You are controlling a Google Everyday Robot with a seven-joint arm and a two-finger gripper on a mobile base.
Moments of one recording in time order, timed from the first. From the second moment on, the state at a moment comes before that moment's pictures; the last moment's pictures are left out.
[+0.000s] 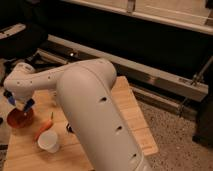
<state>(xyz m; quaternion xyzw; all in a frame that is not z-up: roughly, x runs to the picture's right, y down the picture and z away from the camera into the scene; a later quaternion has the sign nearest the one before) -0.445 0.065 0.790 -0.26 -0.15 0.22 0.93</state>
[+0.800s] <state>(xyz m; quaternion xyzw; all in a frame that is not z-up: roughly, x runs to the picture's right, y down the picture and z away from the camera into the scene) -0.474 0.121 0.790 -0.30 -0.13 0.15 0.93</state>
